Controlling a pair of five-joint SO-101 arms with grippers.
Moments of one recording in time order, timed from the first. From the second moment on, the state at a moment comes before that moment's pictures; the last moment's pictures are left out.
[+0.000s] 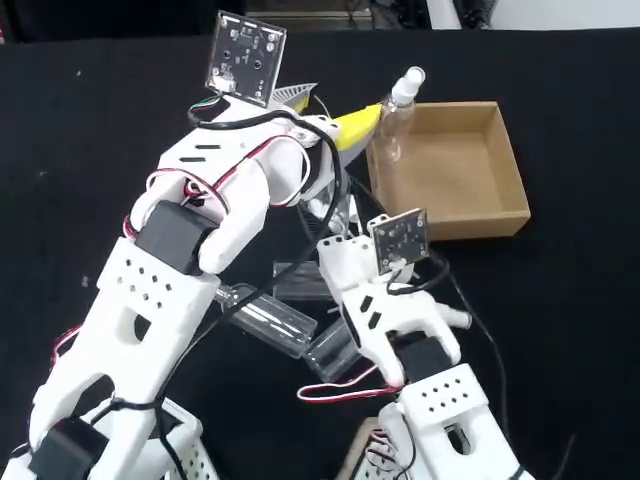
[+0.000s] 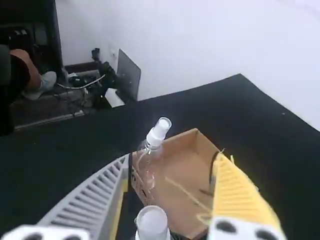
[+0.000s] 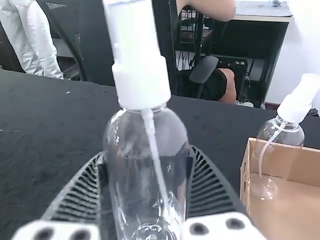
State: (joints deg) left arm 25.4 -29.0 5.8 45.3 5.9; right arm -20.5 -69.1 86.2 1.6 0.5
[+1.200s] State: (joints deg) left arm 16.2 -58.6 3.9 50.9 5.9; right arm 22.1 -69.1 66.7 29.6 1.0
